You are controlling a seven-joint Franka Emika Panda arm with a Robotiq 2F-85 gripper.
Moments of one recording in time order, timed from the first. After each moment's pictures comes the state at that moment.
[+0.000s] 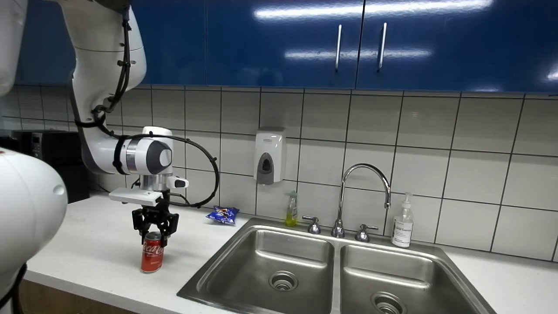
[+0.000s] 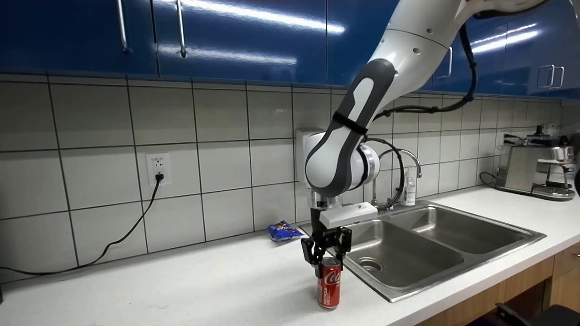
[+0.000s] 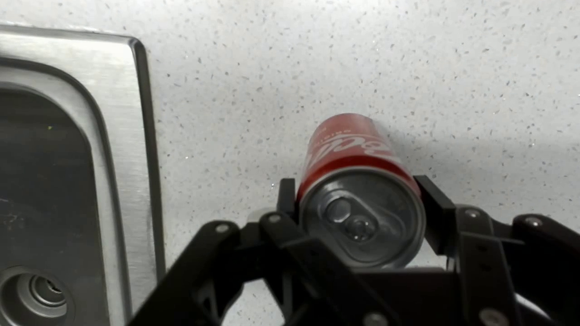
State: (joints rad) arm 0.21 0.25 0.14 -2.41 -0.04 2.59 0.24
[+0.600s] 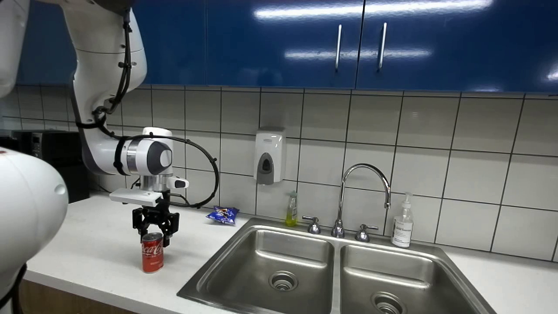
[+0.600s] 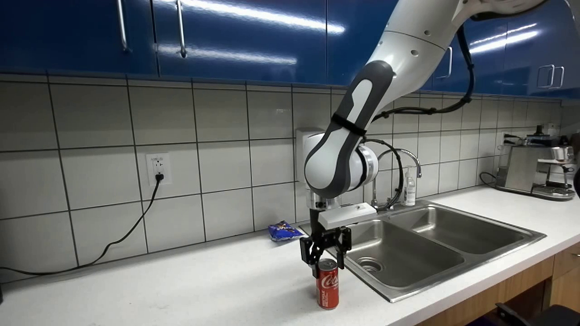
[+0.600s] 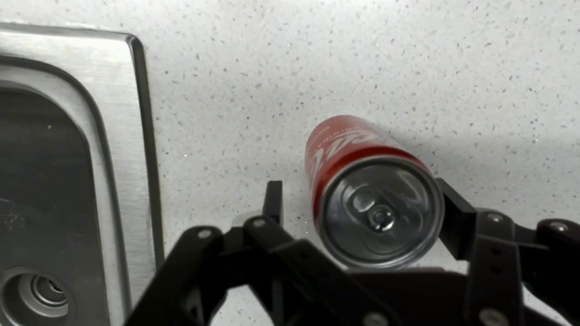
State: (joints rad) arm 0.23 0.26 0.13 -2.40 -0.04 2.59 0.25
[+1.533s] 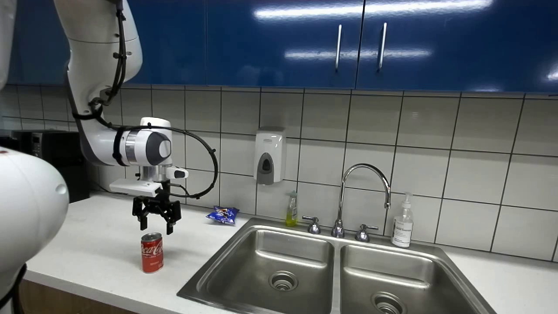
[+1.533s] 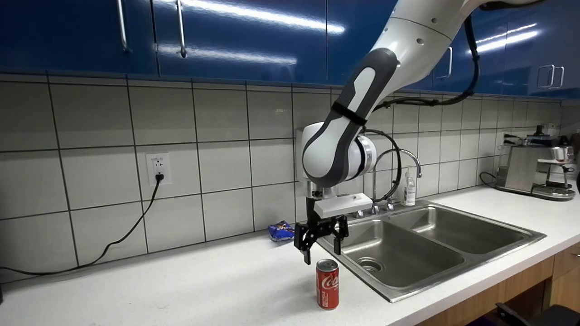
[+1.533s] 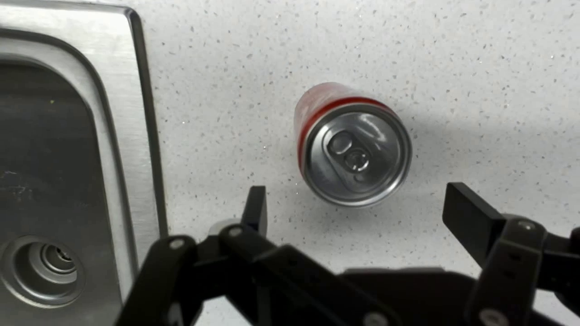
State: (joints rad) arm 0.23 0.21 0.13 -2.40 -0.04 2.59 0.27
